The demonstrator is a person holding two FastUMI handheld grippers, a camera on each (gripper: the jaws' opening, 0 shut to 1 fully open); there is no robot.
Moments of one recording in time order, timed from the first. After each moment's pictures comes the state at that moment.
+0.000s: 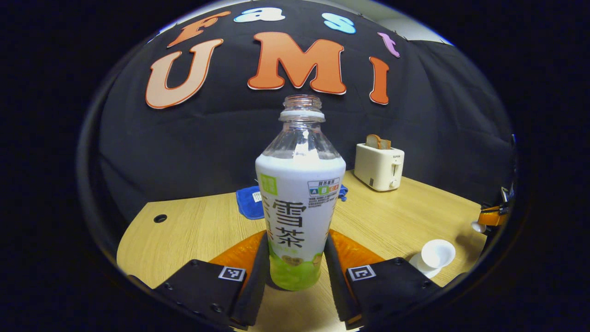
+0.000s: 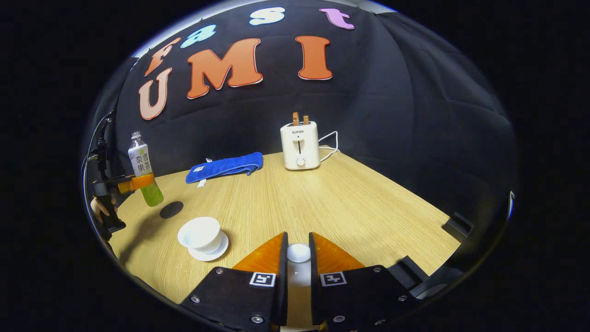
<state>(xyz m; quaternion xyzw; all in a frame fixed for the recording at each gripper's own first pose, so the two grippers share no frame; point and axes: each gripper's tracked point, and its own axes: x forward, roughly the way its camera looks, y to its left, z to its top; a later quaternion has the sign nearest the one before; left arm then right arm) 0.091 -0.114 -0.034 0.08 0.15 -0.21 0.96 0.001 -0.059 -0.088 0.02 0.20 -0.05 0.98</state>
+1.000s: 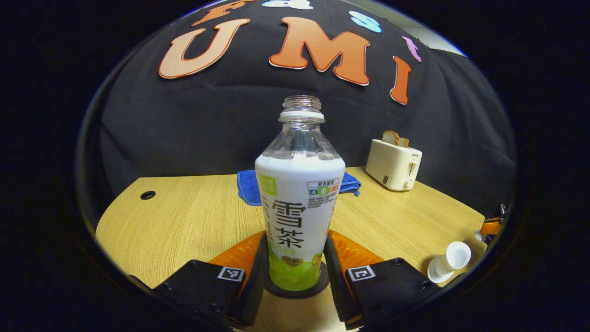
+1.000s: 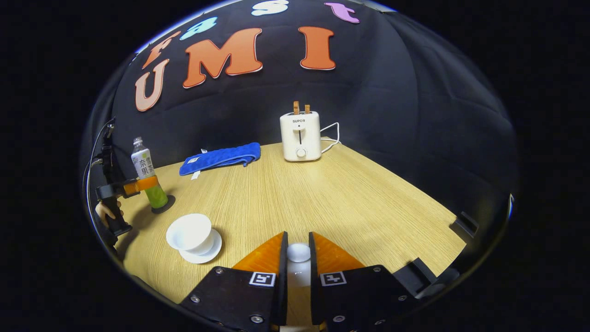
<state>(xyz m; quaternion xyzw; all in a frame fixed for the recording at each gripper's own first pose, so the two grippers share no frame) 0.130 -0.104 -0.085 0.03 0.17 -0.19 0.97 0.020 -0.050 -0.105 0.01 0.23 -0.05 0.97</state>
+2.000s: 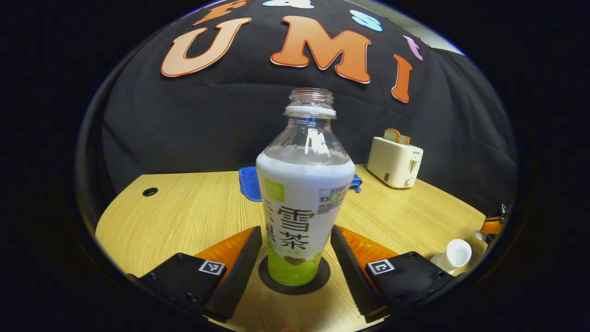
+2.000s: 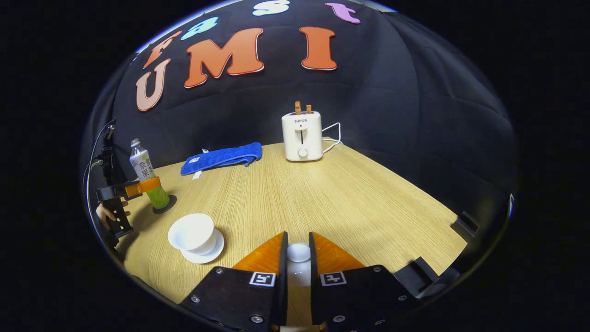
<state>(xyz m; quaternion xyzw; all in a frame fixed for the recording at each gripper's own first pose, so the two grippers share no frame) 0.121 -0.101 -0.088 0.04 0.18 -0.19 0.97 0.017 -0.048 -0.101 0.01 0.23 -0.05 0.97</state>
